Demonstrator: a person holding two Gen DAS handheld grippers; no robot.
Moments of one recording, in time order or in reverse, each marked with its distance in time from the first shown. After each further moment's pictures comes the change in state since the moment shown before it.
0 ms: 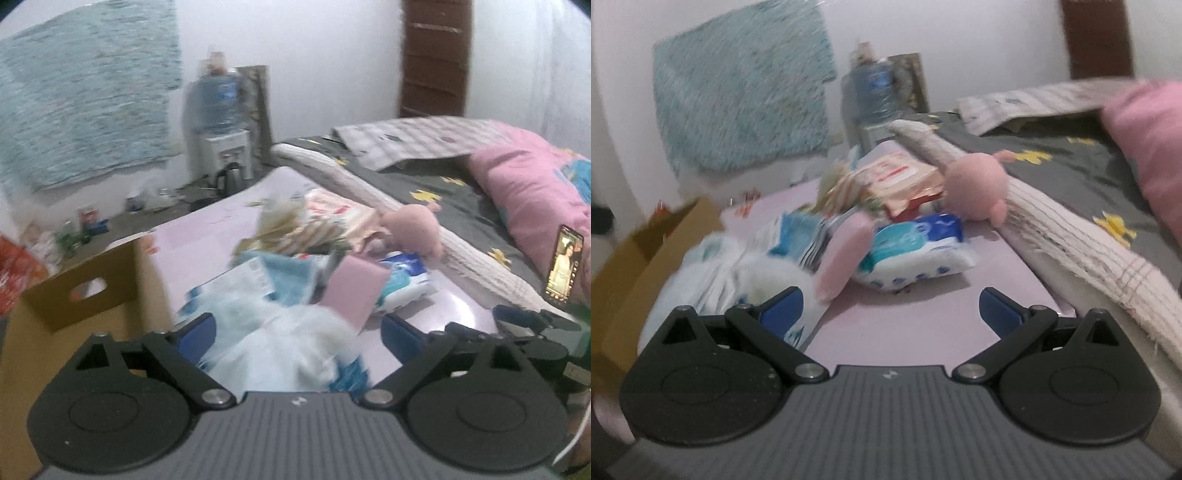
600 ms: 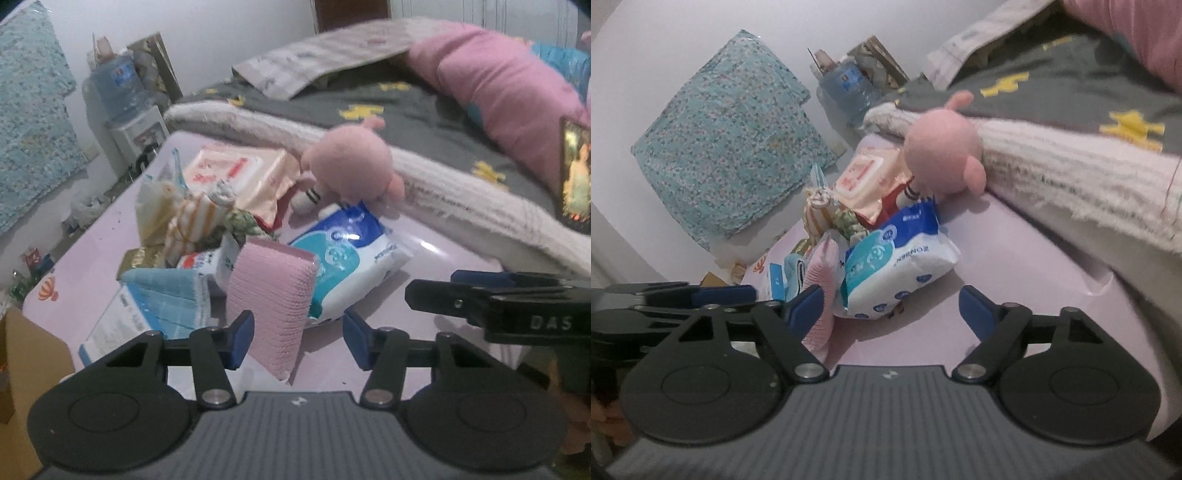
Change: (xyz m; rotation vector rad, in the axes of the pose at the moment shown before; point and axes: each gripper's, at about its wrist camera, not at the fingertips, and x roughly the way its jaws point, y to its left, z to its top) left arm 0.163 -0.097 0.017 0.289 0.206 -0.080; right arm 0.076 -0.077 -0.001 0.359 0.076 0.160
